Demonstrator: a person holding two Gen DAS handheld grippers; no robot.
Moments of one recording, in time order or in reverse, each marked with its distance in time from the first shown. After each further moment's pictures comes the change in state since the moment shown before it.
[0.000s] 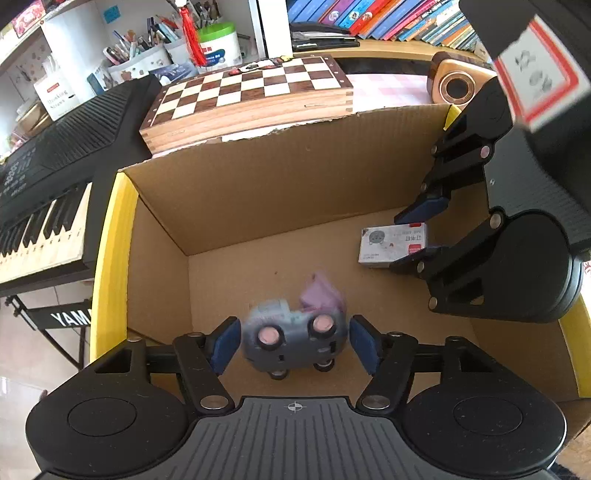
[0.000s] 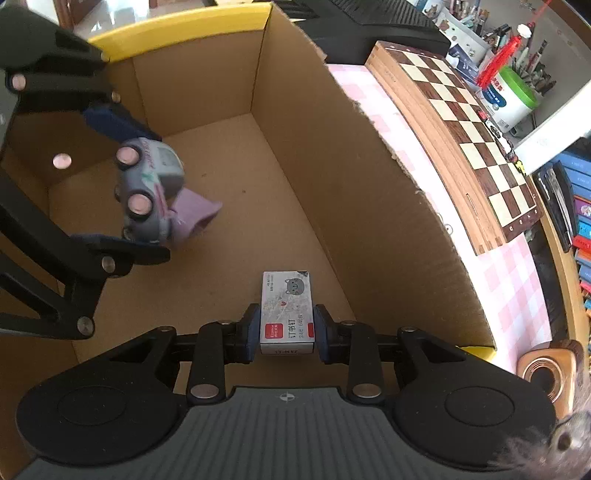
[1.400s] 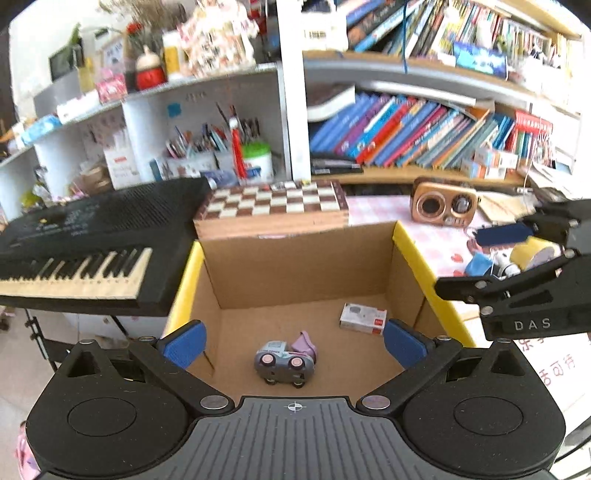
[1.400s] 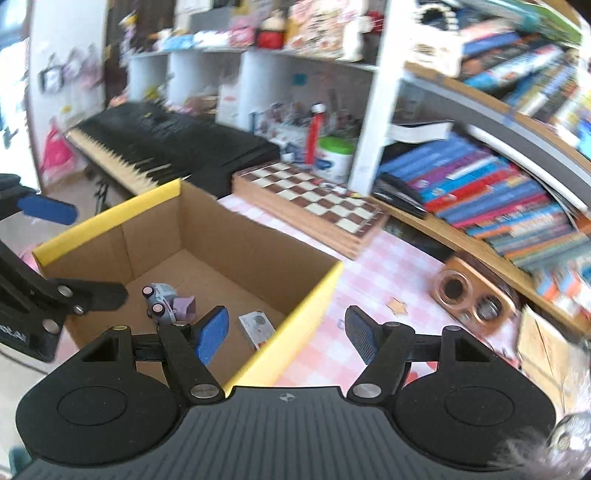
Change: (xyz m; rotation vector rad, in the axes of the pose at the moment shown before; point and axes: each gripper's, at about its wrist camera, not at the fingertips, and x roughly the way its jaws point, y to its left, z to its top) left arm -0.118 -0.026 -0.062 -0.109 -0.416 0.068; right arm -0.142 0.044 -0.106 0.561 -0.503 -0.274
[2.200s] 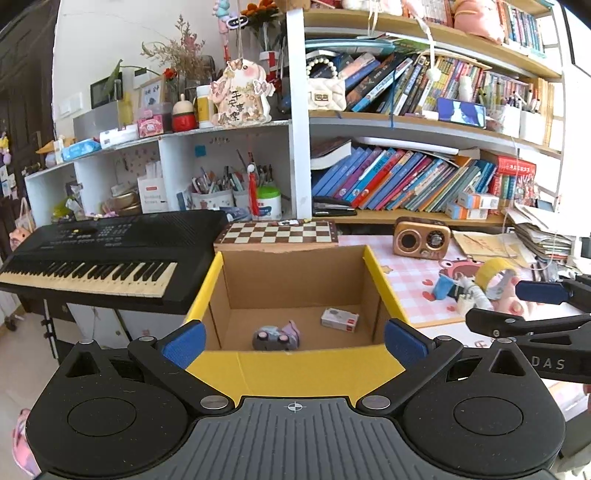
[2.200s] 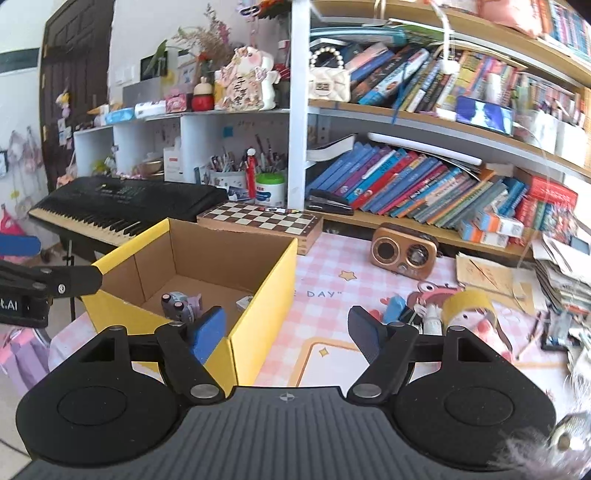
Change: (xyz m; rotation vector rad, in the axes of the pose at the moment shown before) left arm -0.103 -0.023 -0.052 -0.055 -0.161 0.027; right arm -0.124 0.046 -0.078 0.227 -0.160 -0.167
